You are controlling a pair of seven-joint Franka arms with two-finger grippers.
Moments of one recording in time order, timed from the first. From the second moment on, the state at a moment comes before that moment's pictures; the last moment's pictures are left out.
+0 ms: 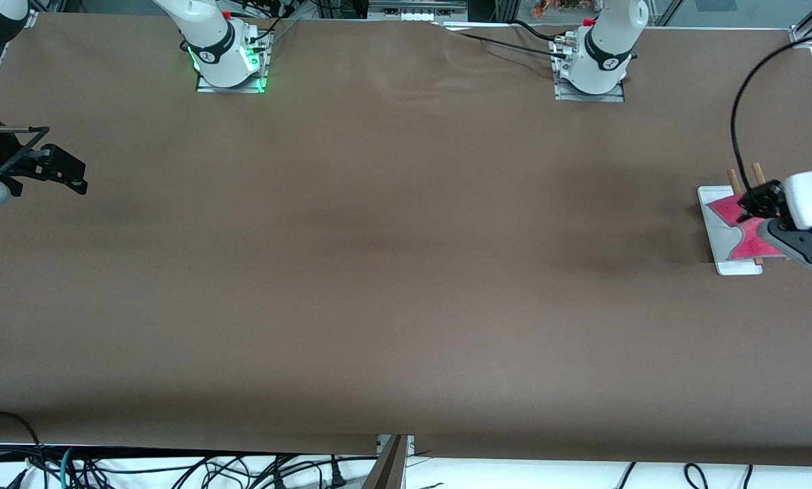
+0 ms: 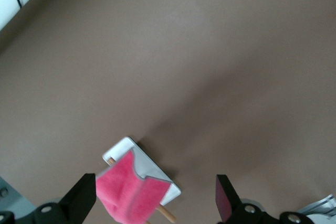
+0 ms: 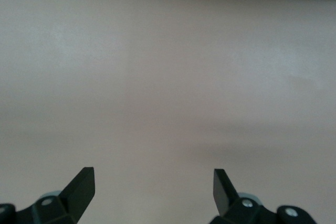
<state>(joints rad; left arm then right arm) 0.16 0.27 -0.18 -1.37 0.20 1.53 0.59 0.00 0.09 0.03 -1.52 -0.07 1.64 -0.05</state>
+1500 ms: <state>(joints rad) 0.16 0.02 -0.15 -1.70 0.03 1.66 -0.02 0.00 0.09 0.03 -1.52 -0.07 1.64 -0.05</state>
